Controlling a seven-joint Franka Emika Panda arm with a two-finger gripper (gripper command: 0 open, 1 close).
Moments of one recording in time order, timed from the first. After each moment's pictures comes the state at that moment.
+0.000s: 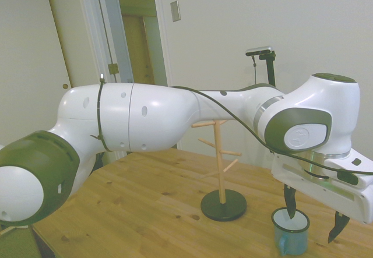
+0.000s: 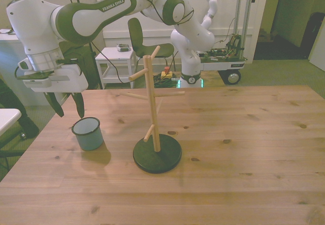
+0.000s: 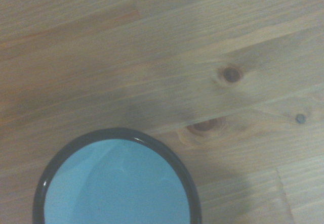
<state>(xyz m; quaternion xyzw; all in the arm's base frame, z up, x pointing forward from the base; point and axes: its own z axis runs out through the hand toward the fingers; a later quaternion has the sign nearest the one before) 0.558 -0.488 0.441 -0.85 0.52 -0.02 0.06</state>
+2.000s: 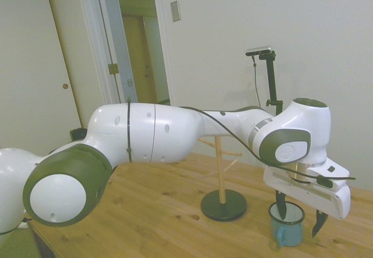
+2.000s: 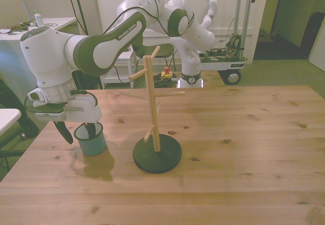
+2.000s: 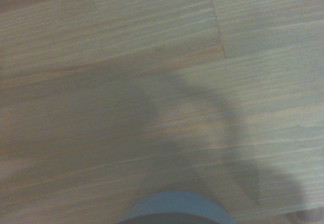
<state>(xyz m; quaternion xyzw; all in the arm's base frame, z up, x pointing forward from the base) 0.621 -0.445 0.384 -0.87 0.49 -0.03 0.04</state>
